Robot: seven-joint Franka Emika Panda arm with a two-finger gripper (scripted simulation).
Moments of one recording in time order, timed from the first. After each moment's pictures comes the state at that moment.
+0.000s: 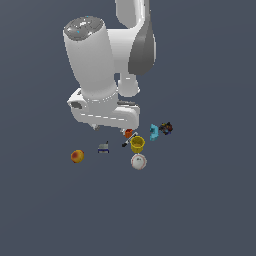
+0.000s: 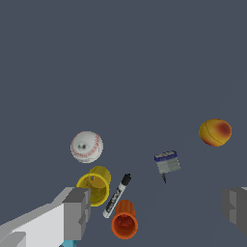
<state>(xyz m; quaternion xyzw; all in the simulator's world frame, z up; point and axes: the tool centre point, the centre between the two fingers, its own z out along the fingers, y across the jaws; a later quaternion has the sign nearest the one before) 0.030 -0.064 0.254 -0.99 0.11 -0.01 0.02</state>
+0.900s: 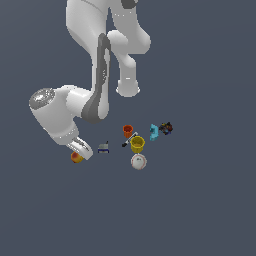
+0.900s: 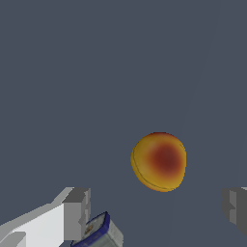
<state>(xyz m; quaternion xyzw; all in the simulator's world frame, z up) 0.025 -0.225 0.102 -0.96 0.28 0.00 0.00</state>
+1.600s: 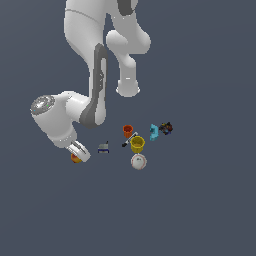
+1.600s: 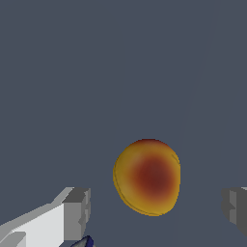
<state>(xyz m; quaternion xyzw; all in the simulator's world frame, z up) 0.020 -0.242 0.075 -0.95 0.30 0.00 0.00</state>
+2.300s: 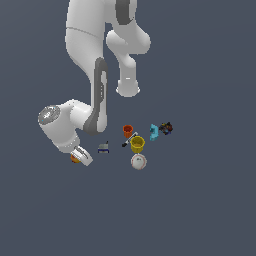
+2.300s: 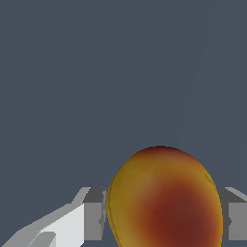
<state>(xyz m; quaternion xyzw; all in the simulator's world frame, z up) 0.020 -0.242 0.035 -0.95 0.30 0.00 0.00</state>
